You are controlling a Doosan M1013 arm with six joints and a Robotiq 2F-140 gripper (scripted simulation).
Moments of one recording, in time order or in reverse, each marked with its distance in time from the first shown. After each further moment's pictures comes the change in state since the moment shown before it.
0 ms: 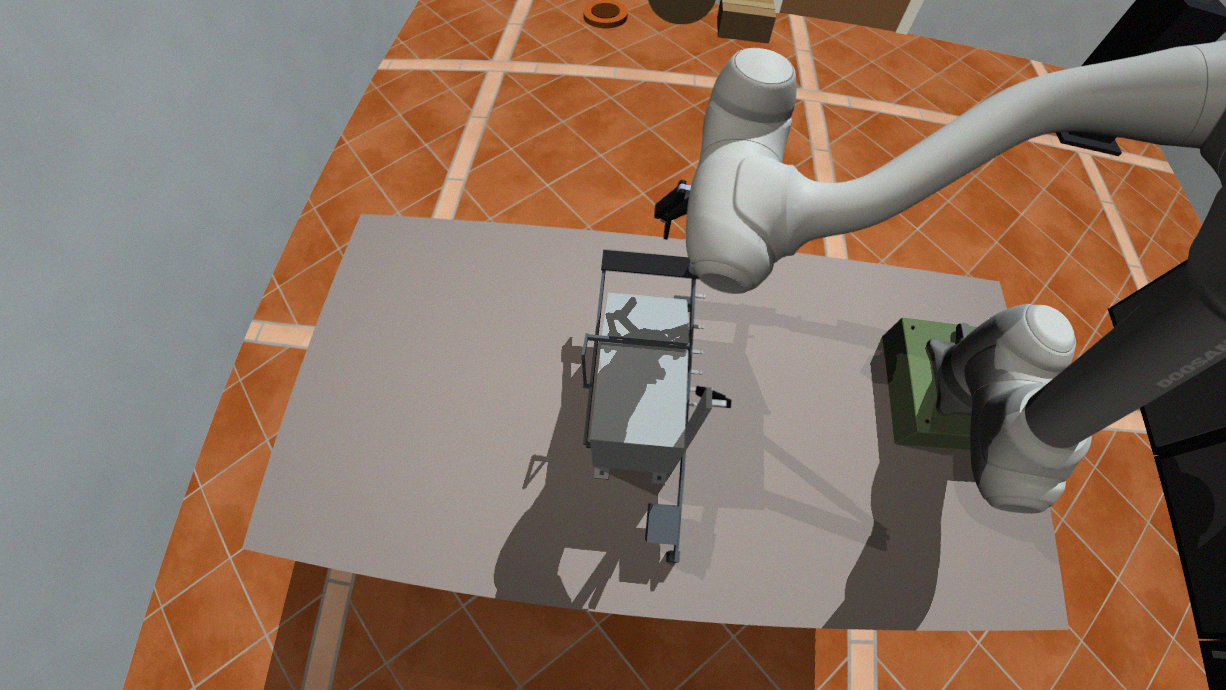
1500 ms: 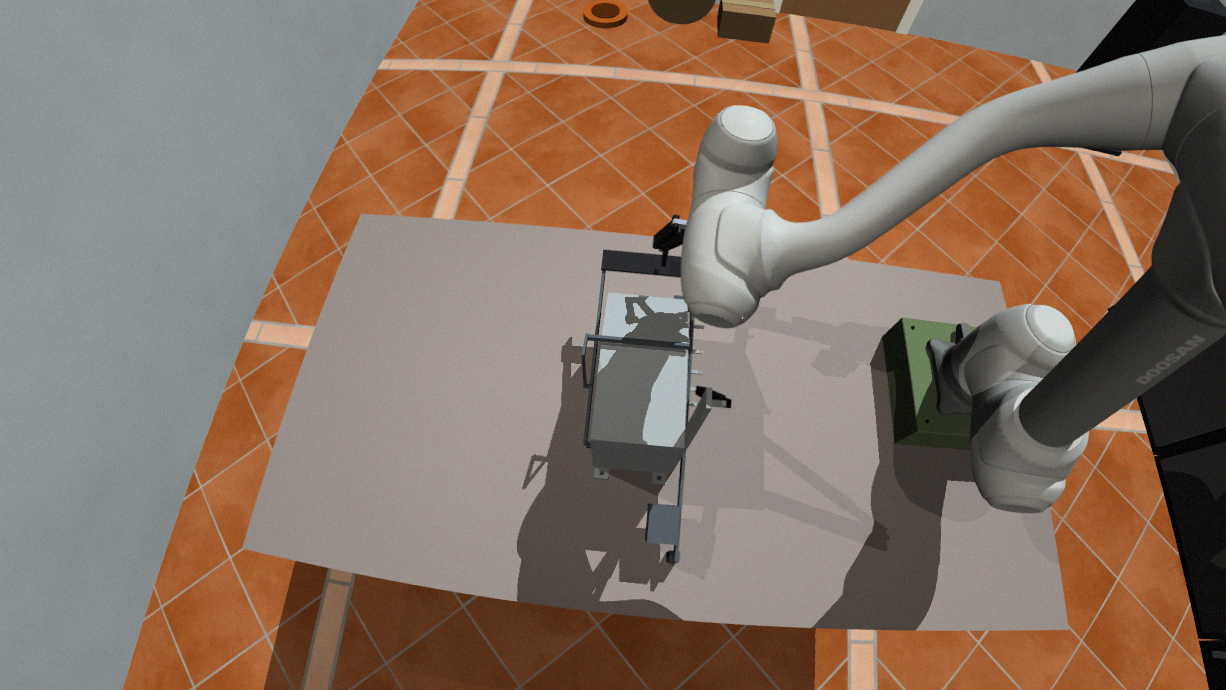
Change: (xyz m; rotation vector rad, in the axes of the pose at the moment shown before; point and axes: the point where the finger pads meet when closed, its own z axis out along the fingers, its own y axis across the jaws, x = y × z) arm 0.015 0.000 0.085 0.001 0.001 0.000
